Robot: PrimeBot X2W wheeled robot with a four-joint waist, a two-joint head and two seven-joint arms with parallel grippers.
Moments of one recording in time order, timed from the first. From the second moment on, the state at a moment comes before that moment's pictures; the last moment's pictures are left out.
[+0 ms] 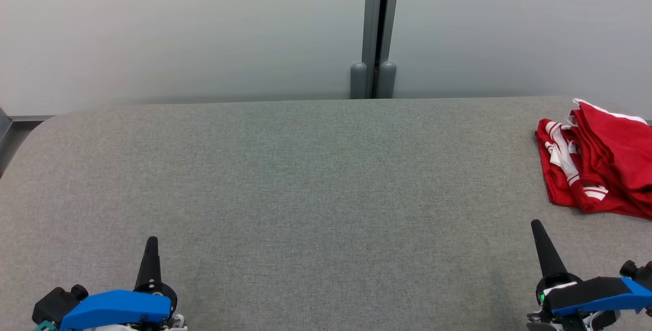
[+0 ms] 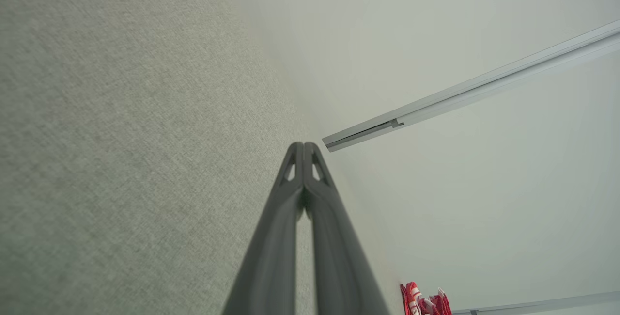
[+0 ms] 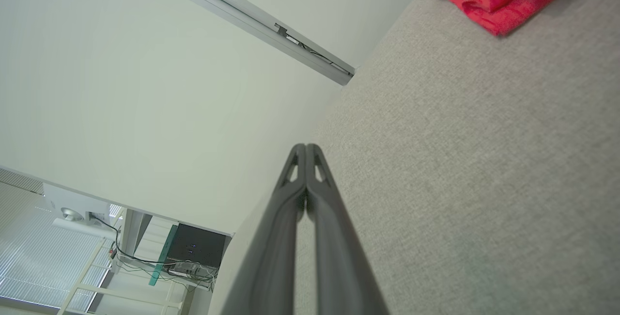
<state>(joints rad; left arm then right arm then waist) -0.05 0.07 0.03 0.35 -1.12 -0.12 -0.03 -0.04 -0.04 -0.11 0.24 1.06 0.13 0.05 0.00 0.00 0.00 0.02</state>
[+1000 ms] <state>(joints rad) -0.08 0.06 0.08 0.30 -1.38 -0.12 0.05 -0.08 -0.04 -0.11 0.24 1.35 0.13 0.08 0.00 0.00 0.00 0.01</state>
